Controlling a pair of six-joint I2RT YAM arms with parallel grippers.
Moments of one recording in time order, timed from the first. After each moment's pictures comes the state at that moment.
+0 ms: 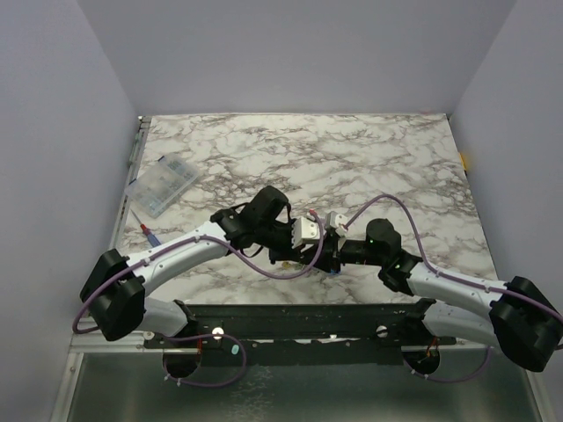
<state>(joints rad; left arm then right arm) -0.85 1.36 0.97 -0.48 0.59 0.51 0.76 1.09 0.35 0.56 -0.64 -0.02</state>
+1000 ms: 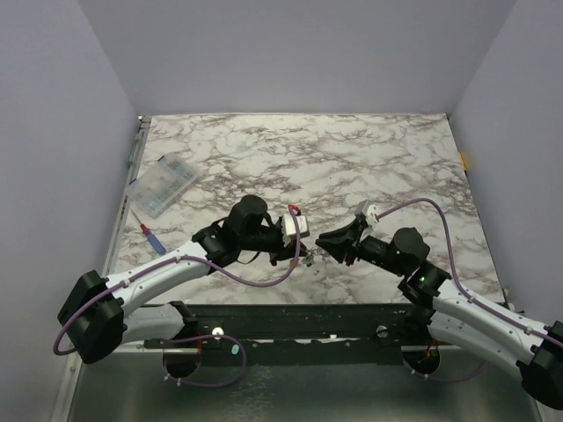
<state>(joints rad) -0.83 1.18 0.74 -0.05 0.60 0.25 0.77 0.72 0.34 0.39 -0.31 0.14</state>
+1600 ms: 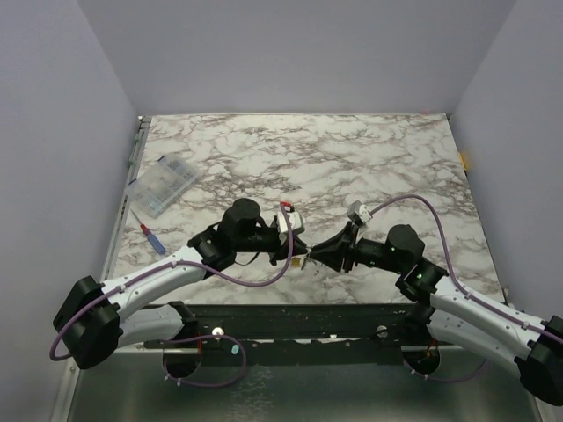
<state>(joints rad) -0.83 1.12 0.67 0.08 0.59 0.14 0.77 0.77 0.36 0.34 -0.47 0.29</state>
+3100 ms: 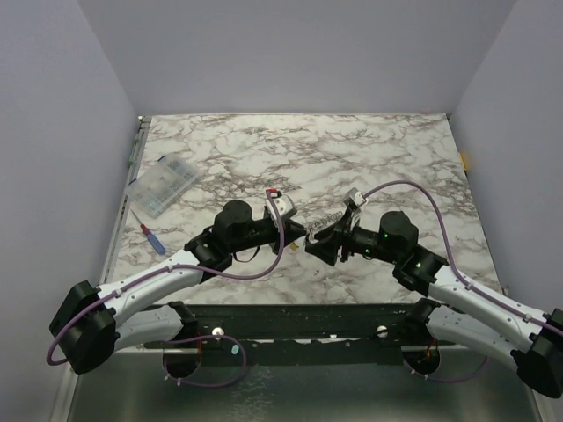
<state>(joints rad) -0.82 1.08 0.63 0.25 0.38 -0.02 0.77 0.85 0.51 0.17 -0.41 0.35</state>
